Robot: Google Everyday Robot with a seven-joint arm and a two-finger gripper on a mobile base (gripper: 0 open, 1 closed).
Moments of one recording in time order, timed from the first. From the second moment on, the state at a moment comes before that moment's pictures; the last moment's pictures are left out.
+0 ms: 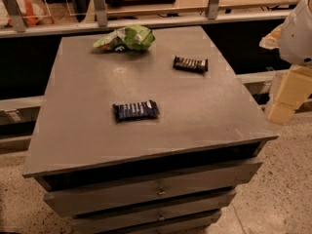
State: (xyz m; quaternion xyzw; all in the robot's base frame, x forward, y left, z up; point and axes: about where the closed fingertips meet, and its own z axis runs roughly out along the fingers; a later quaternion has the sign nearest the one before) arm 0.438 -0.216 0.977 -0.60 0.78 -0.04 0.16
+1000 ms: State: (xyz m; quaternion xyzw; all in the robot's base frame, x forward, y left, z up) arm 0.433 -0.186 0.972 -0.60 0.77 0.02 0.21
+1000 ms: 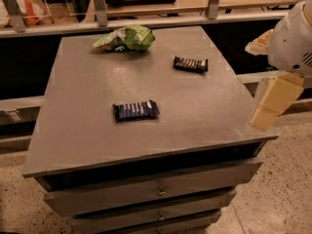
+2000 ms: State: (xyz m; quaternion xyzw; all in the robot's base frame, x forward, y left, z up) arm 0.422 -0.068 0.917 -0.59 0.71 0.22 0.32
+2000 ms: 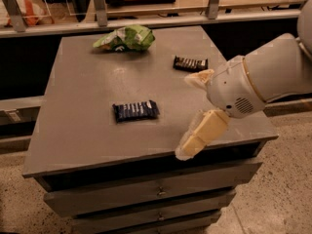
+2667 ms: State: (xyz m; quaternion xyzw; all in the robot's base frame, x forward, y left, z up) arm 0.430 0.000 0.893 -0.56 0.69 0.24 0.38
